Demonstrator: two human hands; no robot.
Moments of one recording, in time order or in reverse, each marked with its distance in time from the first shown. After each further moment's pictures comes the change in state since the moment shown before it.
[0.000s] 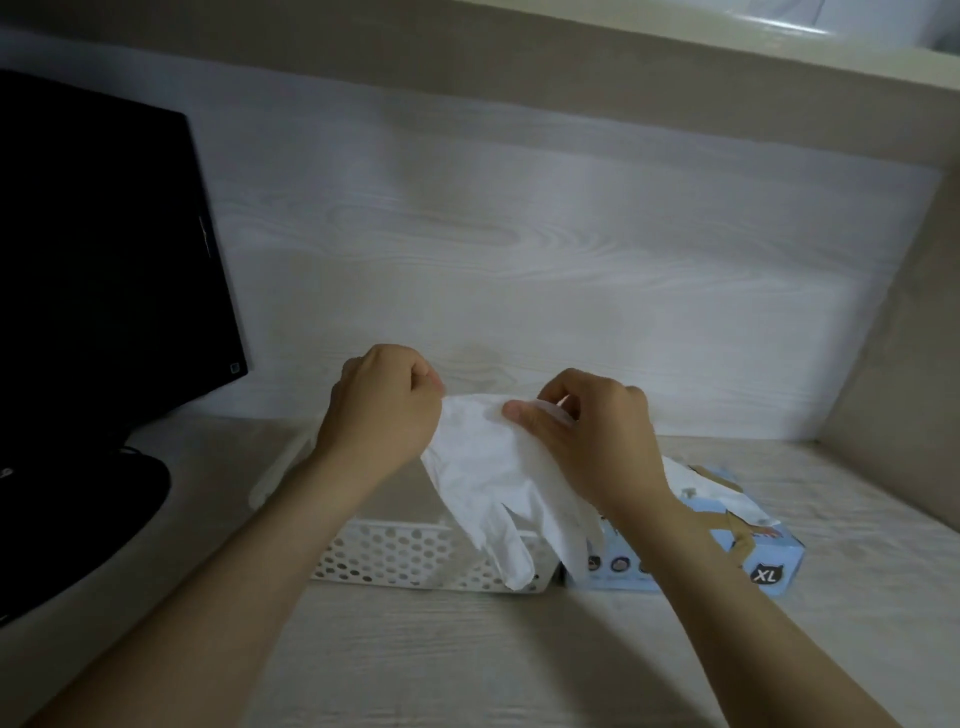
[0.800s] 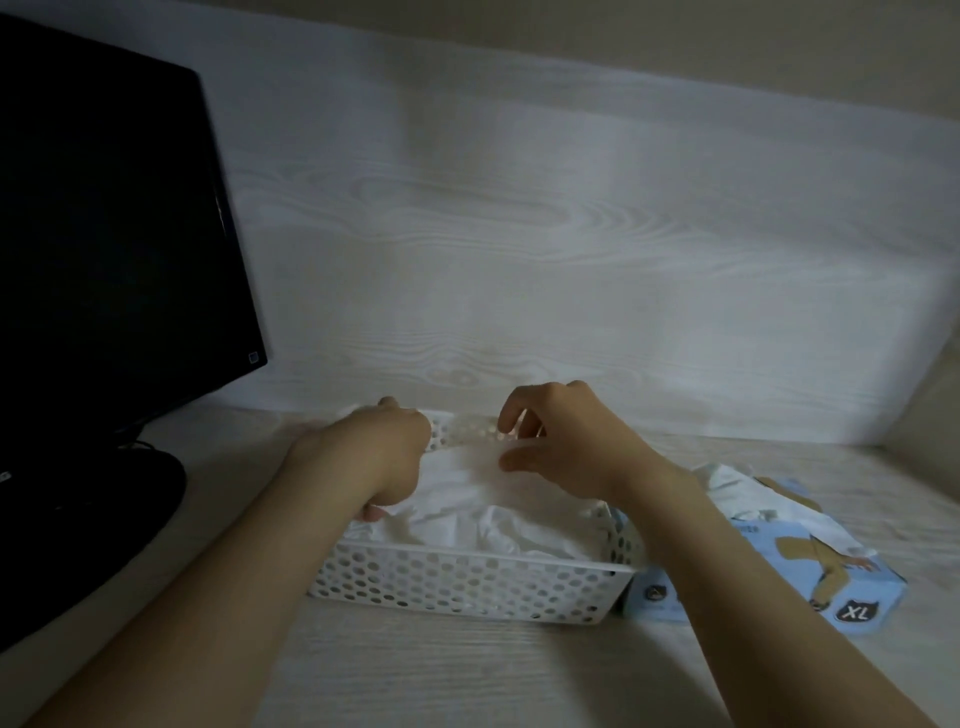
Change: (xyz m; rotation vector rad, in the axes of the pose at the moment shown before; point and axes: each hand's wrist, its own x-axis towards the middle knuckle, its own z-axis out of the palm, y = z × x) left_hand 0.028 -0.052 -0.003 0.671 -0.763 -0.189; right_hand 0.043 -0.006 0.060 -0.110 -0.588 -0.096
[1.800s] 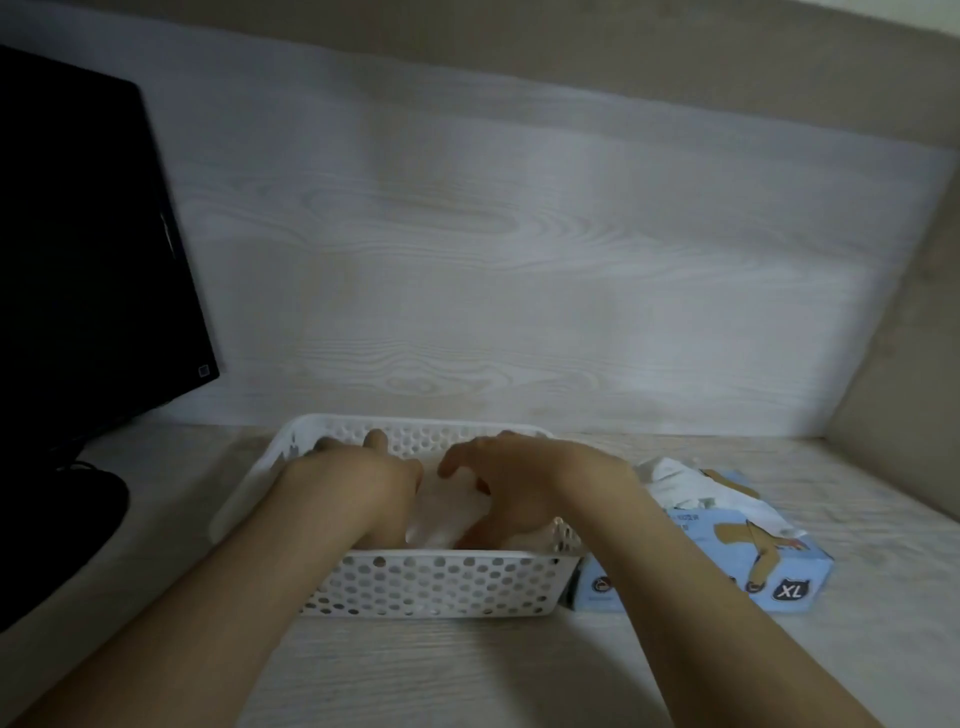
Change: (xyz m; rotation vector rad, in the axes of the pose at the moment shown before) left_hand -0.024 0.037 0.005 0.358 -0.134 0.068; right_hand -0.015 -0.025 -0.005 -0.298 -0.527 0.023
